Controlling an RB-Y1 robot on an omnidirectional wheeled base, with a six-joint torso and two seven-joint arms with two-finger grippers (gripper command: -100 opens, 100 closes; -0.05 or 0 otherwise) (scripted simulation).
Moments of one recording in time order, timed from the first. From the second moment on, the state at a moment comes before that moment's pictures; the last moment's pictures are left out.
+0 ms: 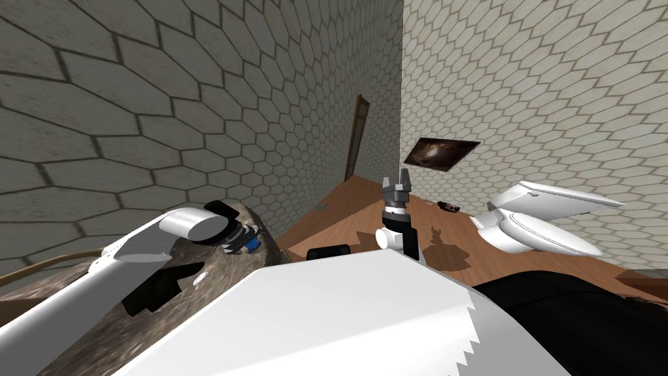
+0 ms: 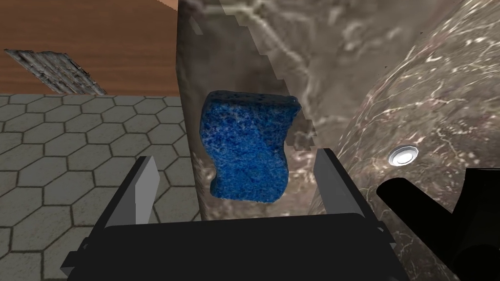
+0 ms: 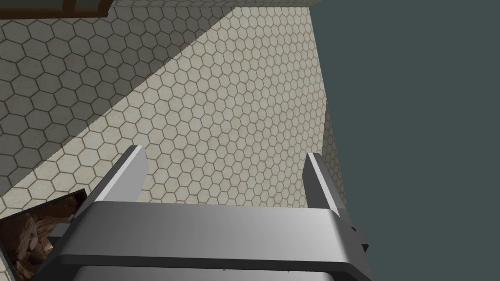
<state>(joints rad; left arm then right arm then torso) 0.18 1.03 0.10 -2.09 0.99 1.70 -0.36 0.50 0.00 -0.03 -2.38 -0.11 -0.38 0.12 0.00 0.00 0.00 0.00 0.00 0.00</state>
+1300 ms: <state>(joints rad) 0.02 1.01 -0.01 -2.07 0.99 1.76 -0.35 0.50 0.00 -0.03 -2.38 -0.11 -0.38 0.12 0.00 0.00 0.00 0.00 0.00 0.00</state>
